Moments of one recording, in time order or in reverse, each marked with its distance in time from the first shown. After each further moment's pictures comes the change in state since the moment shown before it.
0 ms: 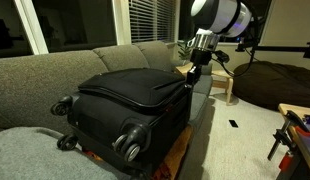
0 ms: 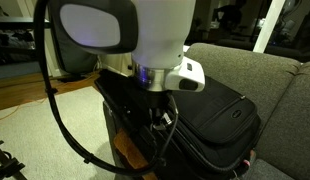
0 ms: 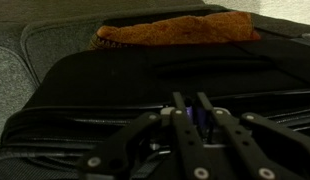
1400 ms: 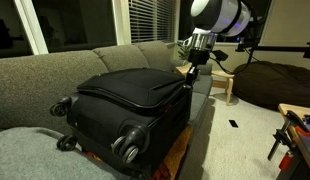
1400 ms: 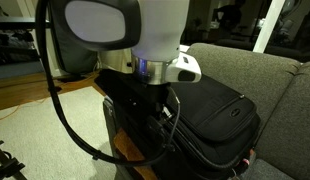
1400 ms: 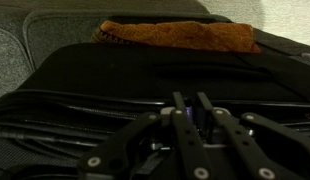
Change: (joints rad) arm 0.003 -0.004 0.020 0.003 -0.117 0.003 0.016
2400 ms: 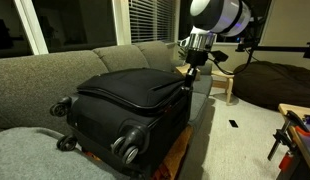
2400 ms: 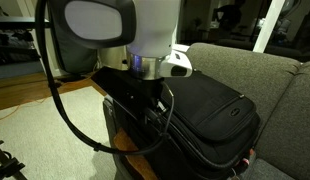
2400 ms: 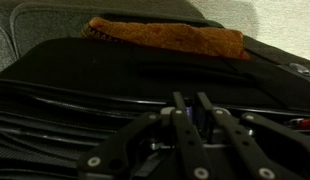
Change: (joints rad) arm 0.002 -0.006 0.039 -0.009 -0.031 0.002 0.001
